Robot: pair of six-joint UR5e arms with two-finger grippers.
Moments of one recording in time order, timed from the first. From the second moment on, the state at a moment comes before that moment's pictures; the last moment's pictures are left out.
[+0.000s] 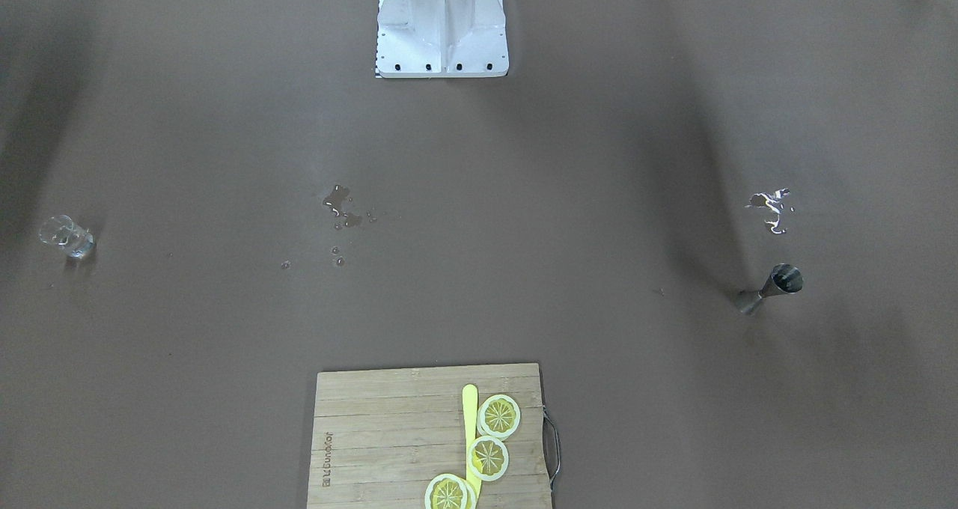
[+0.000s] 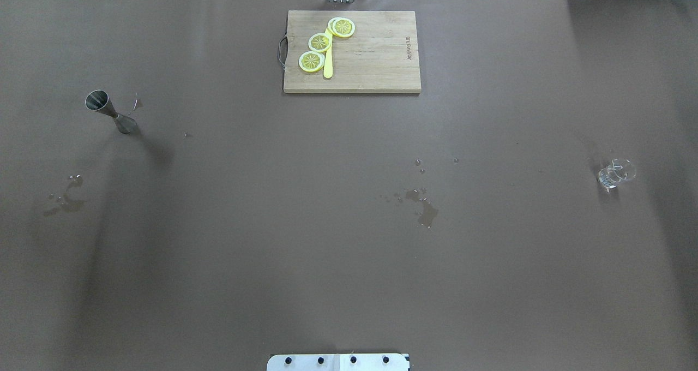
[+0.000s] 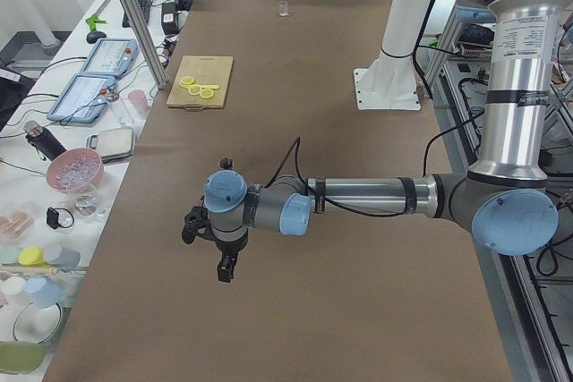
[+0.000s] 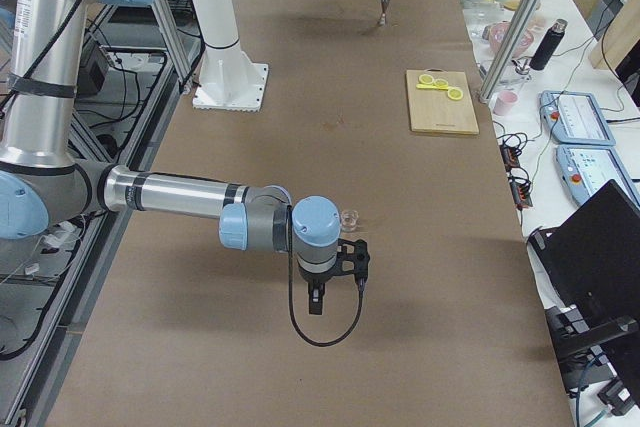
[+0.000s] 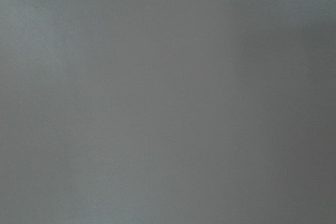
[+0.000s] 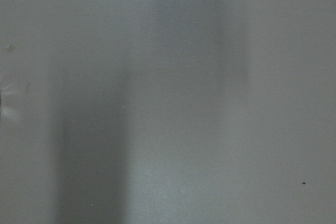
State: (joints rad) left arm -1.54 -1.59 -1.52 -1.75 -2.29 0.02; right arm 1.59 -1.80 1.73 -1.49 2.33 -0.03
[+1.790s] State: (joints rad) left arm -1.53 -1.61 -1.59 -1.75 -2.41 -0.07; right arm 1.59 -1.80 1.73 -1.49 2.33 -0.03
